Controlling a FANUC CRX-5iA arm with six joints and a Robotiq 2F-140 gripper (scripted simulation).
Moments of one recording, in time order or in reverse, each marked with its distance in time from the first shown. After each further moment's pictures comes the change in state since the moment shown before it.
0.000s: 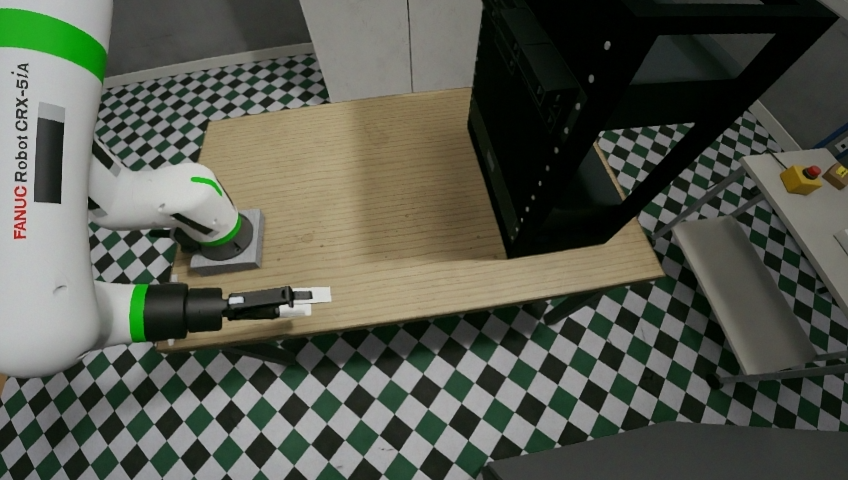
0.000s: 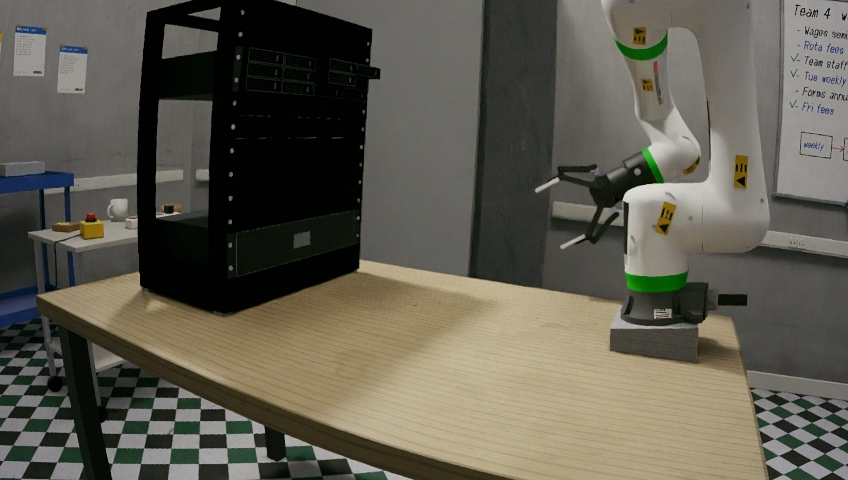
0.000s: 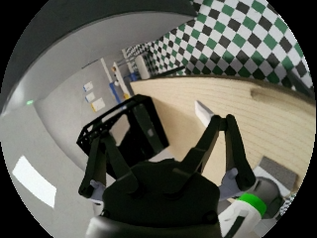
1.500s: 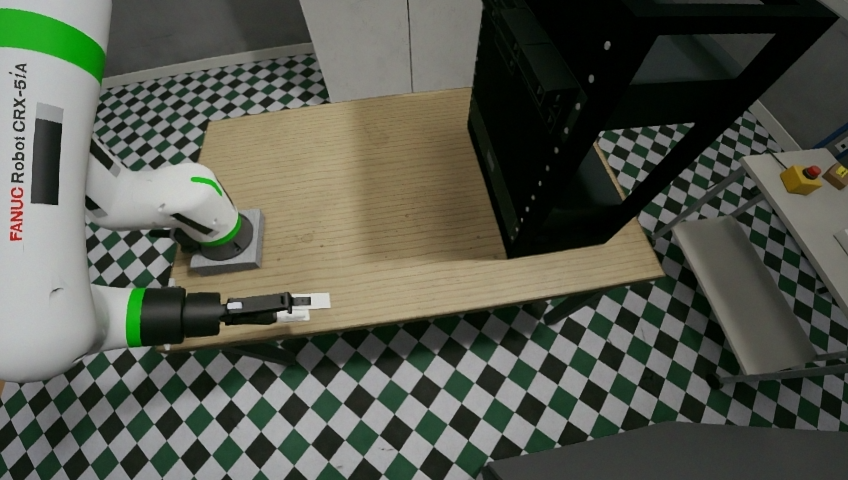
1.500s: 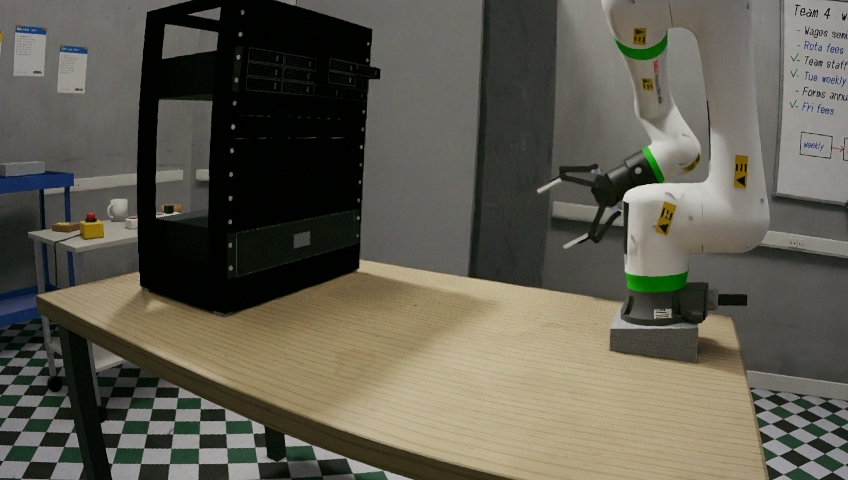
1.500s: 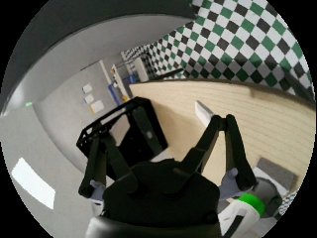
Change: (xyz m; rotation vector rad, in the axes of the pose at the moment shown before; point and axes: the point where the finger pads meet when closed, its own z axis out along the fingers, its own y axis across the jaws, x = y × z) arm 0.011 0.002 -0.004 -0.019 0.013 -0.002
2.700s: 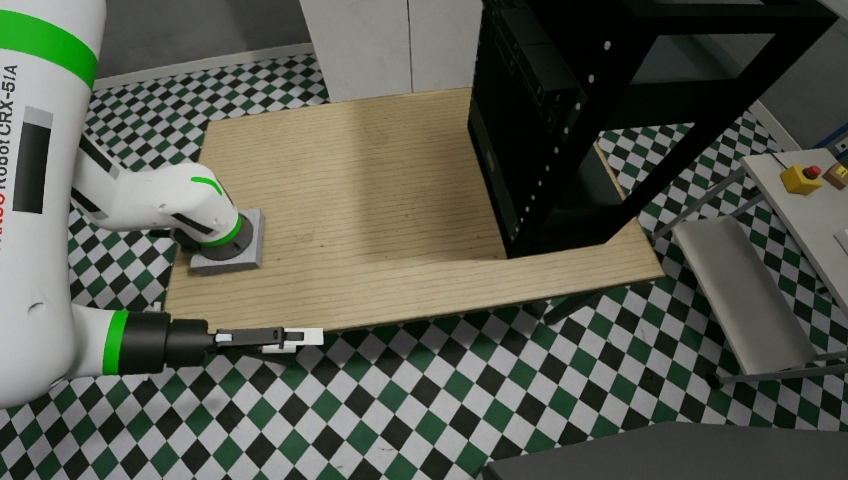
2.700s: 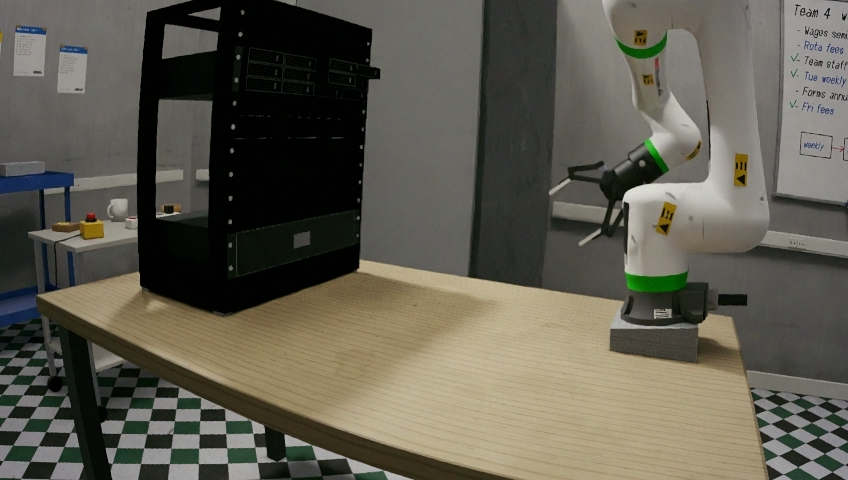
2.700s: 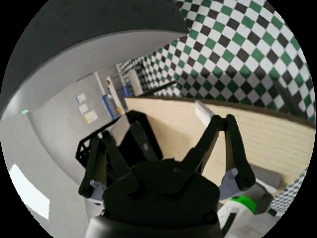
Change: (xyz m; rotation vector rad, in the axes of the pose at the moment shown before) arm 0.062 0.006 -0.023 -0.097 0.079 -0.014
